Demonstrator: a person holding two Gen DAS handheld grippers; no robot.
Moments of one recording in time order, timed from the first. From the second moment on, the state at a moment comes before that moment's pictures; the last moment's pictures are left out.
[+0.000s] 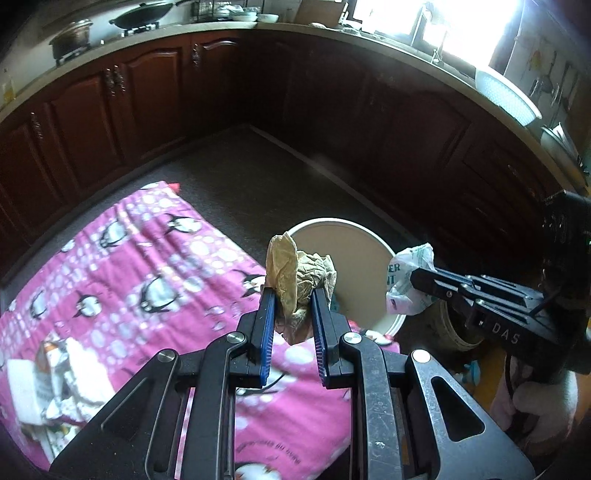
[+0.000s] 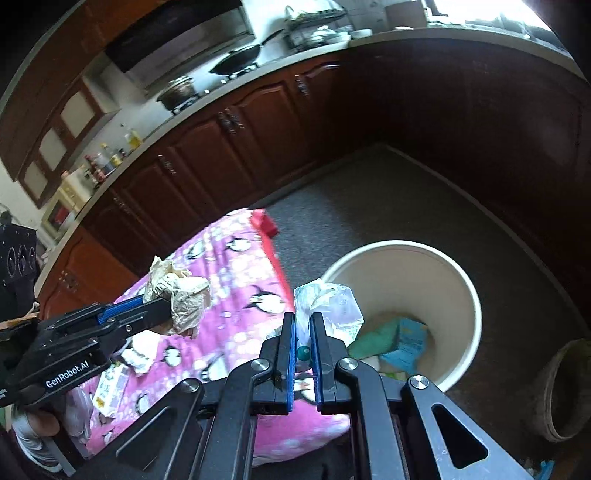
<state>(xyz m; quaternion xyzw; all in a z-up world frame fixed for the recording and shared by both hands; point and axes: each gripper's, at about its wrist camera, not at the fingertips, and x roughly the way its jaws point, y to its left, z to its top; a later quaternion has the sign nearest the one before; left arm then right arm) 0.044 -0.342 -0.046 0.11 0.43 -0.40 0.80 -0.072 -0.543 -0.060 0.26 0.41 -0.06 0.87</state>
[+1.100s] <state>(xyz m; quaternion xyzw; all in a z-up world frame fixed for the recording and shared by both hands) 0.081 -0.421 -0.122 0.10 0.48 -0.41 0.77 -0.061 -0.591 -0.137 0.28 0.47 -0.12 0.83</state>
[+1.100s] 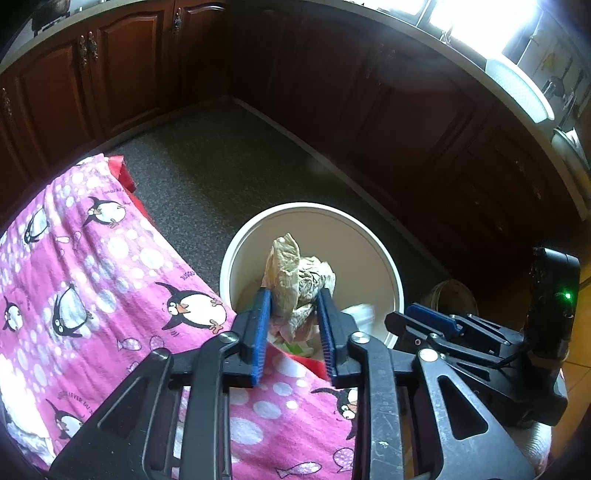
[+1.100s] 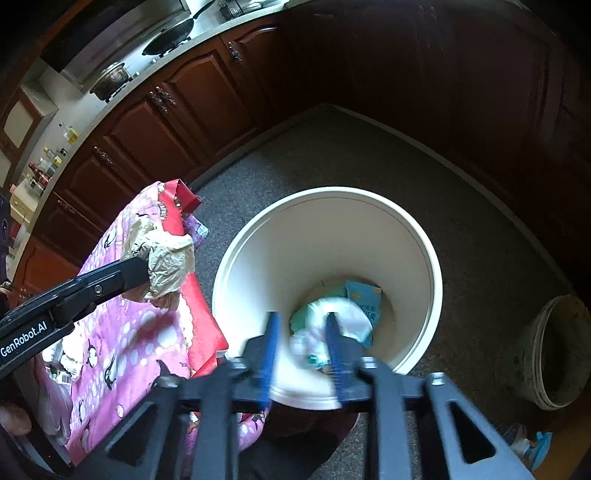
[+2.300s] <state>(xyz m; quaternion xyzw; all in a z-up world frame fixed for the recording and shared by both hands) 0.059 -0.315 -0.089 0.09 0.46 -0.36 0.81 -0.044 -0.525 -0.089 0.25 0.45 -0.06 0.86</state>
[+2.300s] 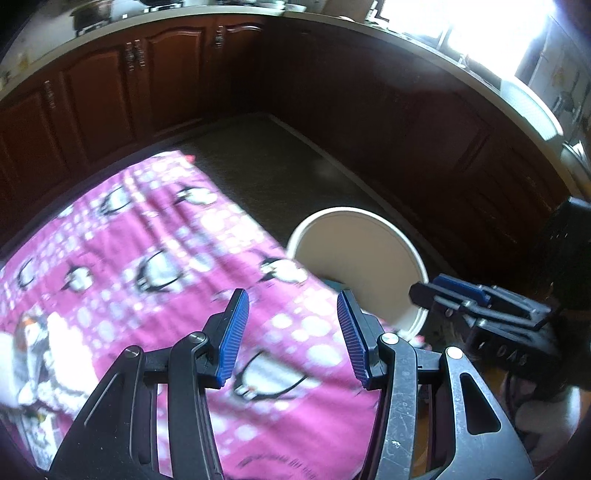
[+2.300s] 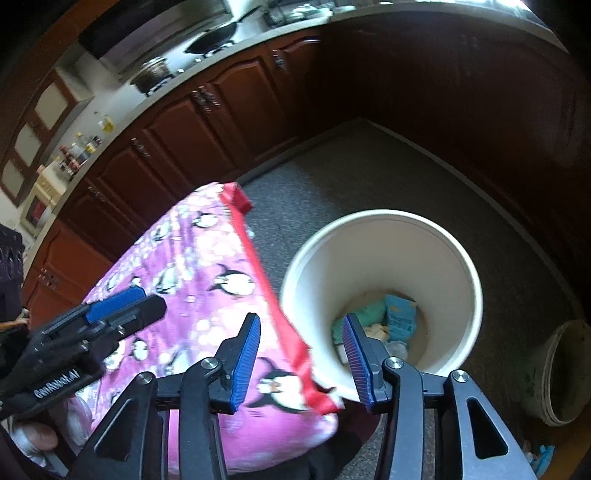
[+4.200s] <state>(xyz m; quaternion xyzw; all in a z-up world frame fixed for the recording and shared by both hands) 0.046 -0.013 -0.084 -0.09 0.50 -0.21 0.84 0.116 -0.261 -0.140 0.27 0.53 0.20 0.78</state>
